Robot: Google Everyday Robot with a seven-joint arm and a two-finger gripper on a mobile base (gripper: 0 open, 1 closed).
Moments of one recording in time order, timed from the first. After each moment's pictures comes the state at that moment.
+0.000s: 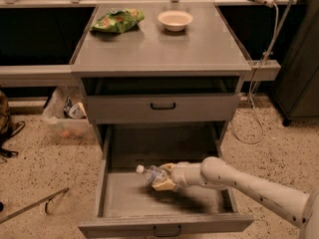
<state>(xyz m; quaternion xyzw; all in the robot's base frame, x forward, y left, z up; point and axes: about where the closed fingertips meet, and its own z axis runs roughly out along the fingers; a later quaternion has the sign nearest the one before) 0.581 -0.022 0.396 -0.50 0.73 0.25 0.39</state>
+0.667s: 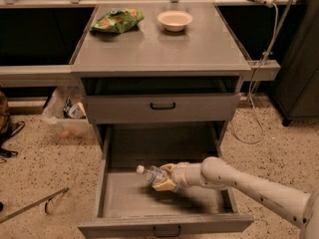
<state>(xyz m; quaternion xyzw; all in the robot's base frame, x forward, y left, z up) 0.581 -0.022 0.399 -0.50 0.73 0.25 0.39</state>
